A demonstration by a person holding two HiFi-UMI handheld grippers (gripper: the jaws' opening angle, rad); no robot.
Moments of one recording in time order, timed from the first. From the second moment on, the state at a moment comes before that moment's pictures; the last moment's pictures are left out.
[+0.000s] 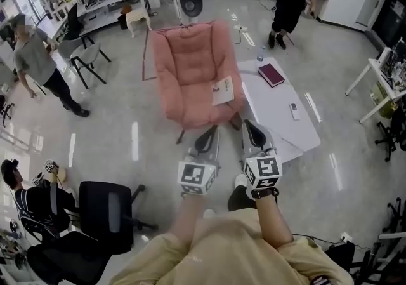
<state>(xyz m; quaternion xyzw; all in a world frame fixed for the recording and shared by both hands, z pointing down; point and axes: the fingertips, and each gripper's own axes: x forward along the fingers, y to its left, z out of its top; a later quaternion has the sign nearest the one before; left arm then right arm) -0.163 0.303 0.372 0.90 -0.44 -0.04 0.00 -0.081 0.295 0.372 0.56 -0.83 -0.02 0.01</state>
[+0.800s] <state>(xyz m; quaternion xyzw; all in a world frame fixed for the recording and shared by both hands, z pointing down) -0.027 0.031 0.384 0.87 -0.50 -0.04 0.02 0.046 0.004 0.378 0.47 -0.88 0.03 -0.01</state>
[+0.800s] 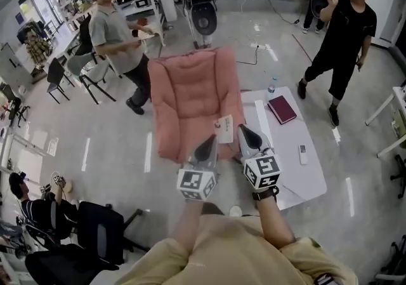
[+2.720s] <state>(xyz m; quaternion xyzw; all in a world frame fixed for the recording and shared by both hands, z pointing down) -0.062 -0.337 0.756 0.86 -0.39 0.15 0.30 0.039 -0.340 0.886 0.48 -0.73 0.38 0.31</state>
